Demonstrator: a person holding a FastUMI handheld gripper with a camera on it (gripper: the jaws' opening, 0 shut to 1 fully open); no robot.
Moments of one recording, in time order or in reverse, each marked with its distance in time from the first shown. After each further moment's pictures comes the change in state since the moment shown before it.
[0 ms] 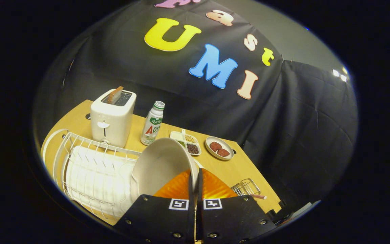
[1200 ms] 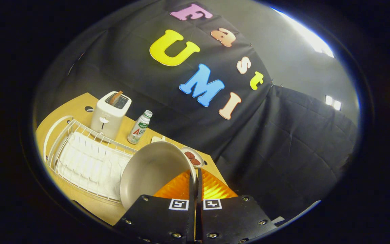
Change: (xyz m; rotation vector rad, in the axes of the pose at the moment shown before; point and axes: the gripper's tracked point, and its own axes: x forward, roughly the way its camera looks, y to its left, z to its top) arm -0.112 -0.064 0.002 -0.152 -0.106 -0.129
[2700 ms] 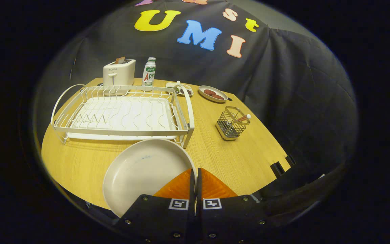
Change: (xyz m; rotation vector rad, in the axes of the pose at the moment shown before) arm -0.012 0.049 -0.217 0.290 0.360 0.291
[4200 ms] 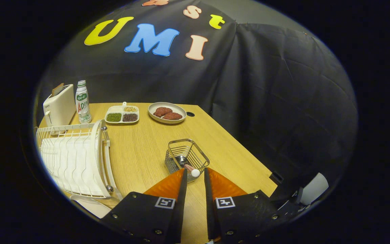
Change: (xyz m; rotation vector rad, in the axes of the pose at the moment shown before) arm 0.116 -0.146 0.104 0.165 -0.078 -0.234
